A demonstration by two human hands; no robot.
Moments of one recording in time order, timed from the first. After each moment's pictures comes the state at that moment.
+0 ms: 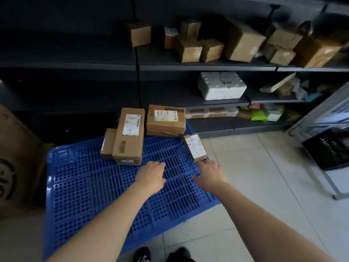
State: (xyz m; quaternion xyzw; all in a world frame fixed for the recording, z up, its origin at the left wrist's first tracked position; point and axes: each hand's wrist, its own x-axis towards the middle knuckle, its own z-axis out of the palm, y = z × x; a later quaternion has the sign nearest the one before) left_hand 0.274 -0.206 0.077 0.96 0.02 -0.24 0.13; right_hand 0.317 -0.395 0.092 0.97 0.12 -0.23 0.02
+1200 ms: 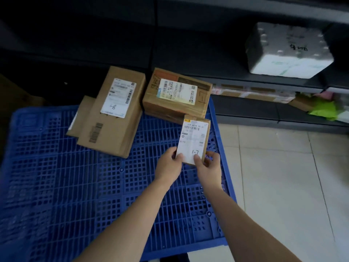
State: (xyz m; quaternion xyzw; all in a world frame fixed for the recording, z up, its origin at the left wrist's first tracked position) left_hand 0.440 -0.274 -0.093 0.72 0.38 -0.11 0.57; right_hand 0.472 -0.389 -0.100 0.82 -0.15 -0.23 -0.51
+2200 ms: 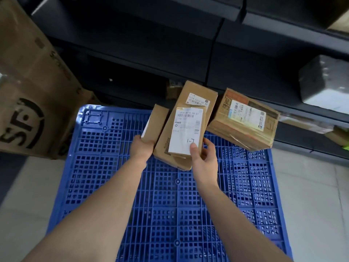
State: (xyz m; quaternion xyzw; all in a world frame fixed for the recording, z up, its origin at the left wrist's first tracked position) left_hand 0.370 0.009 -0.125 0.58 0.58 -0.04 0.57; right_hand 0.414 -0.157 -0.067 0.80 -0.05 -0.25 -0.54
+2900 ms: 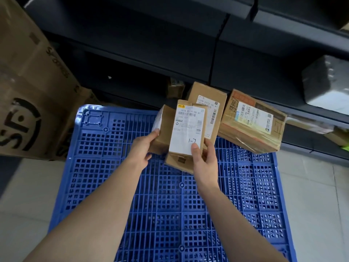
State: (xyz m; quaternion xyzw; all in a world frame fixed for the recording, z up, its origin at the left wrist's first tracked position) left_hand 0.371 0.031 -0.132 0.37 0.56 -0.01 0.74; right_hand 0.414 -0.135 -0.069 0.80 -0.04 -0.25 -0.55
